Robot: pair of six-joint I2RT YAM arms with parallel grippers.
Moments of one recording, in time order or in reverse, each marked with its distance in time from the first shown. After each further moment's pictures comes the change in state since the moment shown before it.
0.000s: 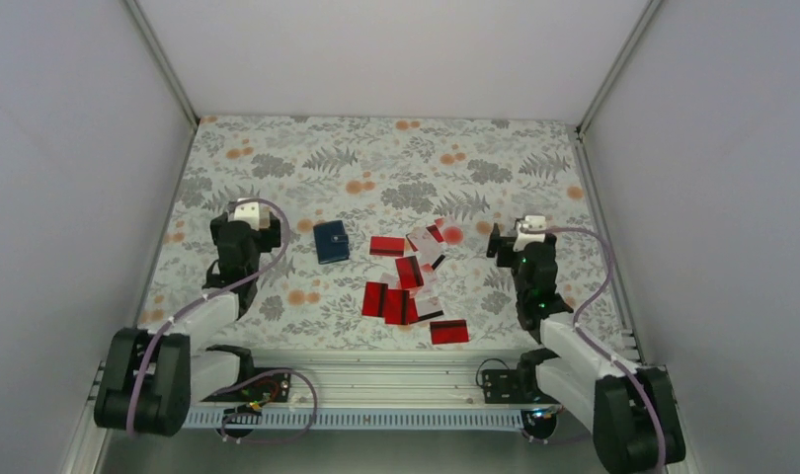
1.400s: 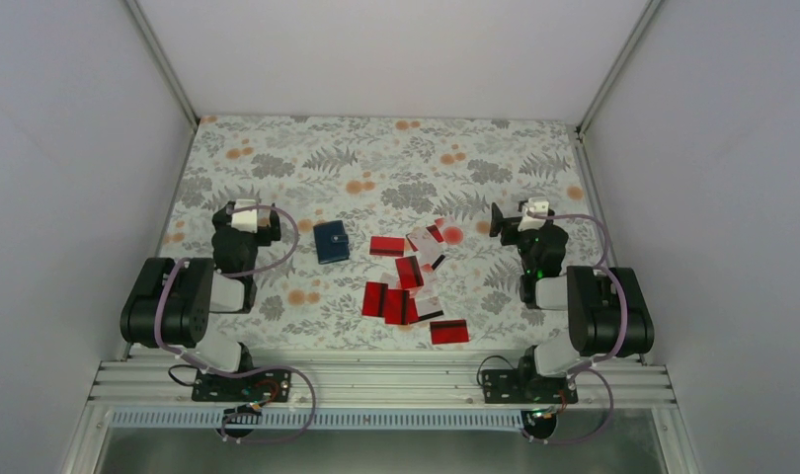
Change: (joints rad) left arm 0.140 0.468 -0.096 0.775 0.270 0.034; right arm -0.261 0.620 0.045 0.724 -0.441 -0.061
